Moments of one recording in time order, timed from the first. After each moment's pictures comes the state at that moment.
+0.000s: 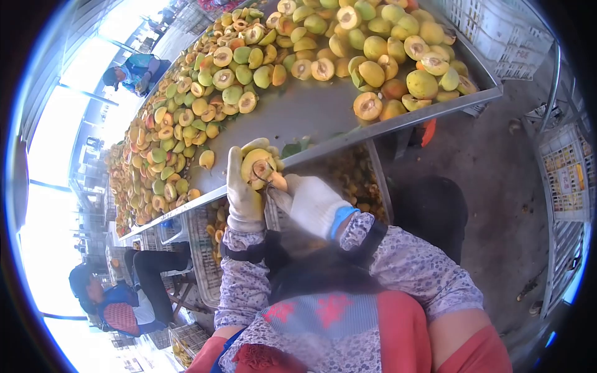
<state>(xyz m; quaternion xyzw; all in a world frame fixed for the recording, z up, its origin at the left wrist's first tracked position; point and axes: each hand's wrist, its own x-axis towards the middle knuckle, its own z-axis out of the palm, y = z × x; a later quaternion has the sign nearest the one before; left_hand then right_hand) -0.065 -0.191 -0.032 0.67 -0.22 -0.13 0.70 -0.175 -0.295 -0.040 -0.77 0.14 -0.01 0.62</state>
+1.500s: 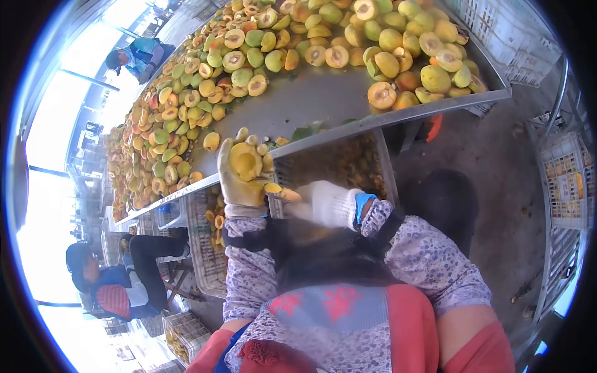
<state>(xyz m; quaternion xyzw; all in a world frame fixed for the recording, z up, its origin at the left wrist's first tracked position) -0.053 -0.160 -0.030 0.34 0.01 -0.29 0.89 -0.182 -0.294 -0.064 -0.77 0.00 0.16 0.61</state>
